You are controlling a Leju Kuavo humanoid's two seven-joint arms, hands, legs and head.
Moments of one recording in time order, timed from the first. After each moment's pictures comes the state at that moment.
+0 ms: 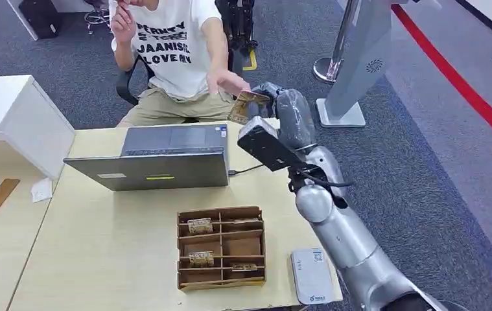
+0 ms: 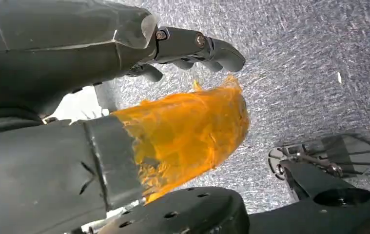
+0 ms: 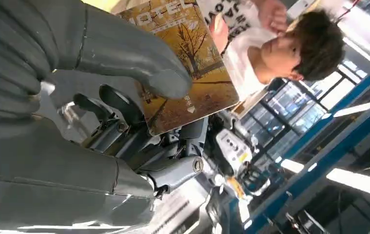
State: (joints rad) left arm -0.16 -0.18 0.93 -0.21 -1.34 -0.05 0.25; right arm -0.59 0.10 0.48 -1.42 0.63 -0.19 -0.07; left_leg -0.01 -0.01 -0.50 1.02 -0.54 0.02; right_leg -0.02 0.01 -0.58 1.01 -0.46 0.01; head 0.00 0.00
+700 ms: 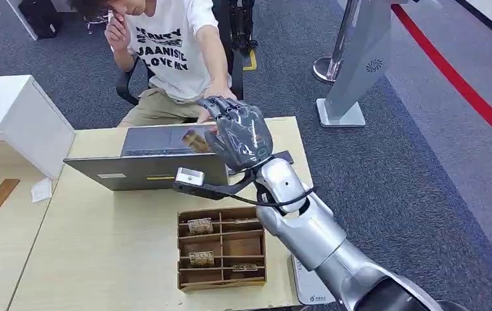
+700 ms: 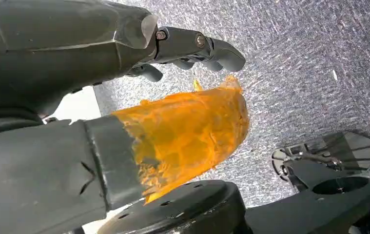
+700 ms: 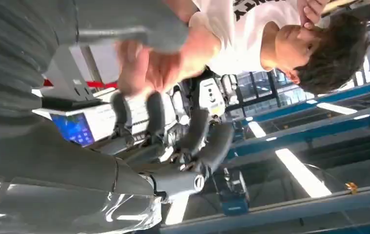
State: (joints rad) left arm -0.17 -0.19 0.89 -0.21 -1.36 -0.06 0.27; right arm -0.66 0.16 0.68 -1.19 1.16 -0.36 -0.01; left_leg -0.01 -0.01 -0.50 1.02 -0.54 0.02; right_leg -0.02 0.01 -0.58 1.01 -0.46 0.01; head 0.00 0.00
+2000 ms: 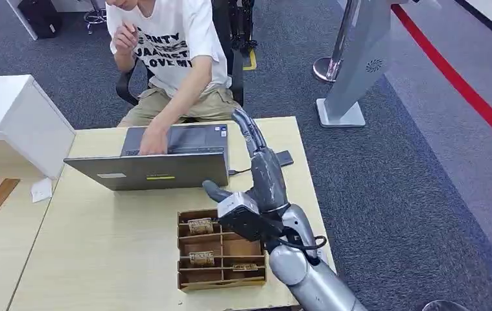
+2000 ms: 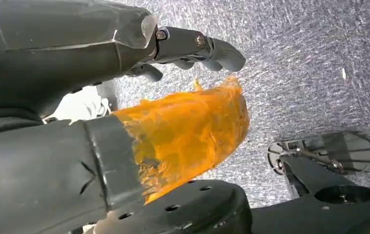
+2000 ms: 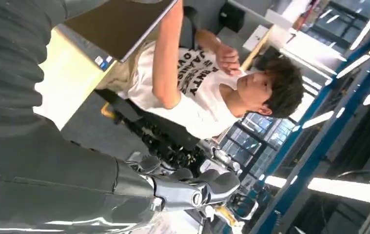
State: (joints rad) left arm -0.13 -0.18 0.92 -0.21 -1.25 -0.02 0.24; right arm -0.29 0.17 0.61 -1.55 0.53 -0.32 -0.22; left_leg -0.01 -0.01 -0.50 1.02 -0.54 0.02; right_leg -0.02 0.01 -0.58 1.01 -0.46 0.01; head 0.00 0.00
